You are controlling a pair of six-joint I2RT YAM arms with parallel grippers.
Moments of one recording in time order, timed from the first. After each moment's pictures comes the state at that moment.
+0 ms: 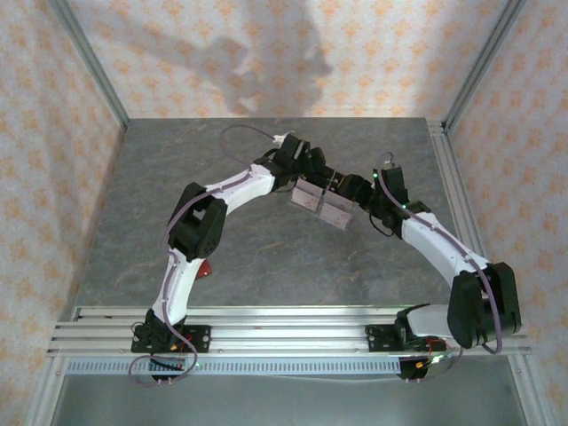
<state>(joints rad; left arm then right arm) -0.55 2.23 1.79 -0.27 -0.14 -0.84 0.27 1.30 0.84 -0.26 -0.08 0.74</state>
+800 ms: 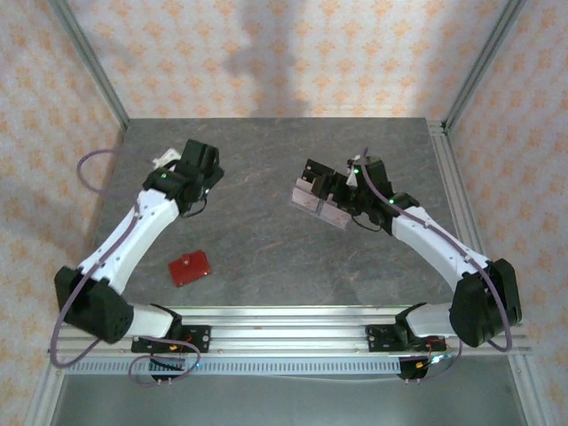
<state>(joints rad) -0.31 1.34 1.26 -0.95 -0.44 -1.17 0.45 1.34 0.98 -0.33 -0.28 0.76</state>
